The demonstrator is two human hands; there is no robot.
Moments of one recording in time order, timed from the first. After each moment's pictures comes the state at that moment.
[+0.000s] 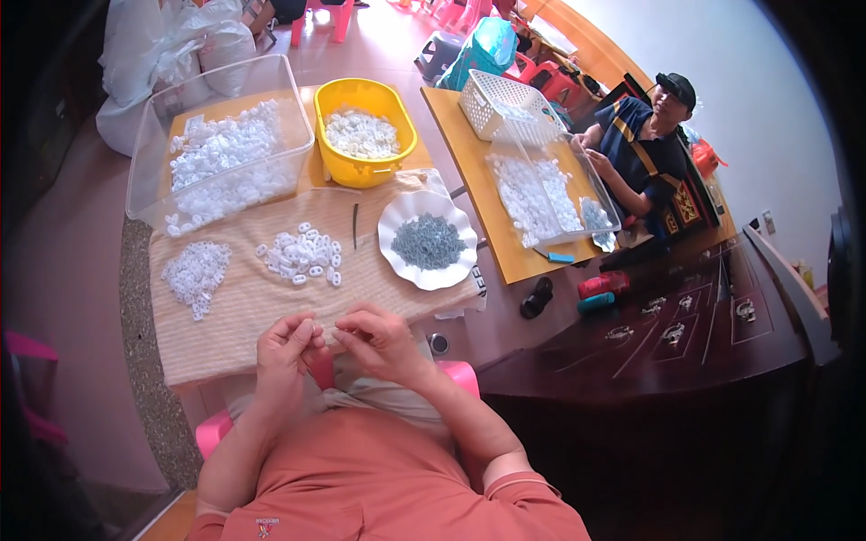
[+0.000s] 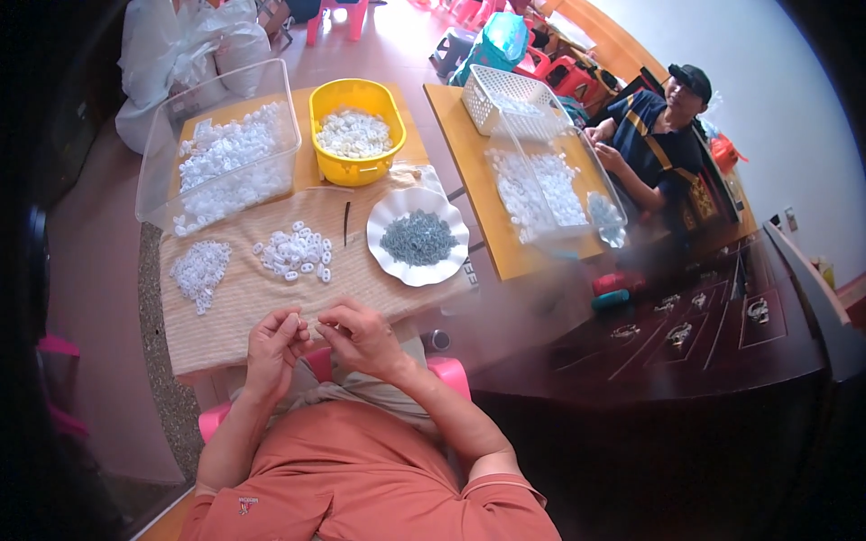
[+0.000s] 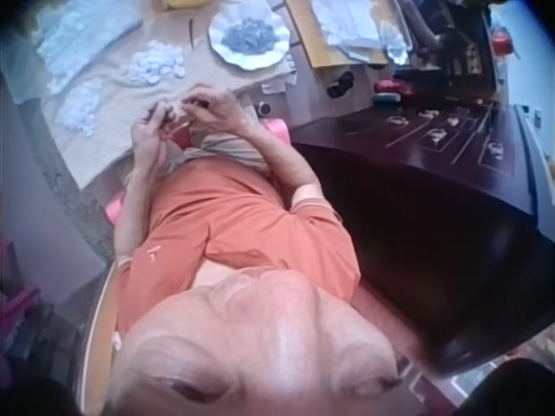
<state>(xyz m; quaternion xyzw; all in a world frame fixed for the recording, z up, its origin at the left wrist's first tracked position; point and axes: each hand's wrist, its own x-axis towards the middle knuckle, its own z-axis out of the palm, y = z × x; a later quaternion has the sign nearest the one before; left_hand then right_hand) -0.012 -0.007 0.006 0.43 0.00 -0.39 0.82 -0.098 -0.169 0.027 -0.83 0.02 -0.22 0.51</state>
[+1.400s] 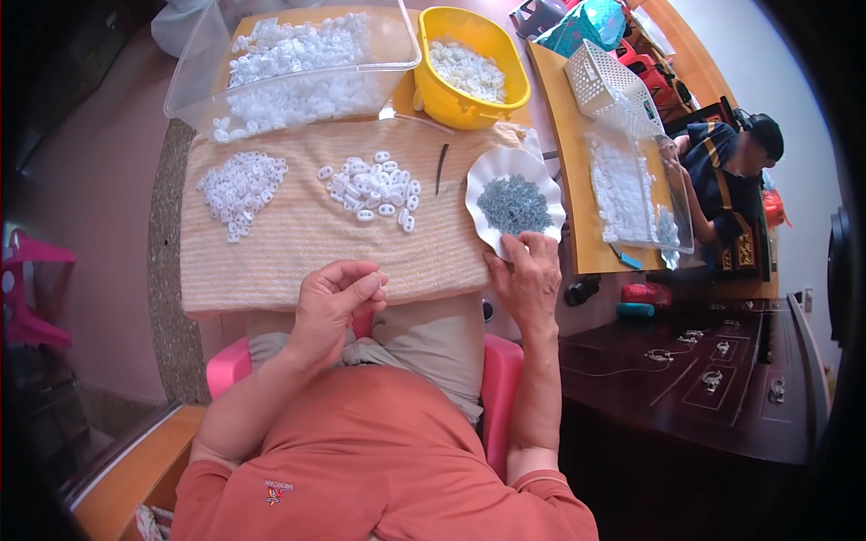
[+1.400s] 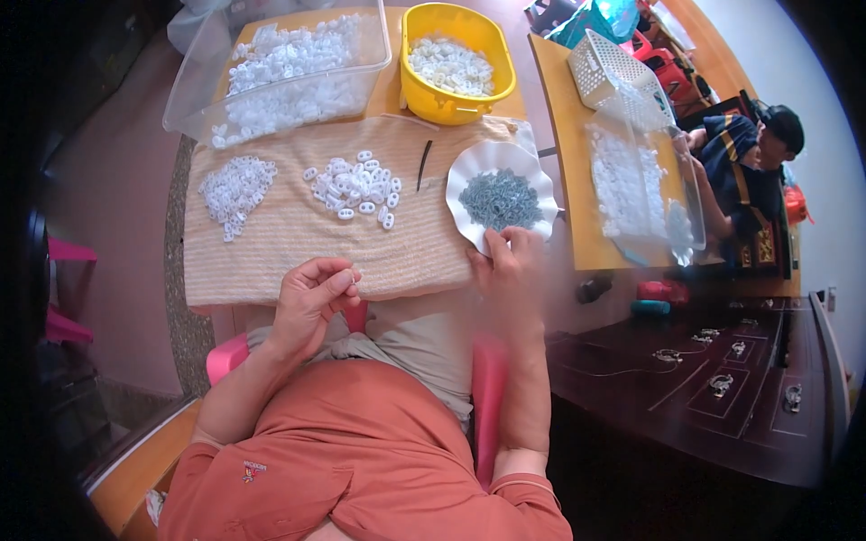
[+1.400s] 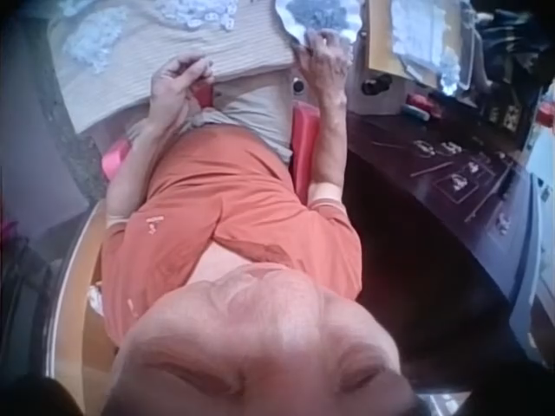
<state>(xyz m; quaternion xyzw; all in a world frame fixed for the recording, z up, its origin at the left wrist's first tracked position) -0.009 -0.007 0.001 0.42 0.02 -0.39 0.82 -0.115 -0.264 0.028 -0.97 0.14 -0.20 0.05</state>
